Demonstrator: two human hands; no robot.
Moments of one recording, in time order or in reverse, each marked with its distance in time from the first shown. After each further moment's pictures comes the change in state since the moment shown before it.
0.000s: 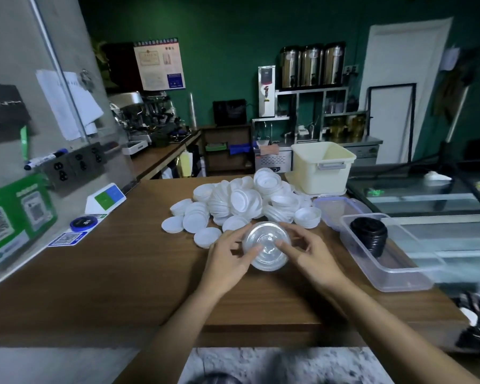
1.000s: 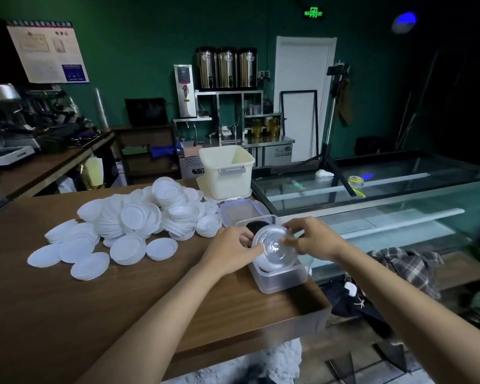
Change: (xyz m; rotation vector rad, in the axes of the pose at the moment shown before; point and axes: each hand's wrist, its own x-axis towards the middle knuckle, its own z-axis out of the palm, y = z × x) left_hand 0.065 0.104 0.199 0.309 -0.442 -0.041; right_hand -0.019 -0.035 -0.245 -0.699 0.015 0.322
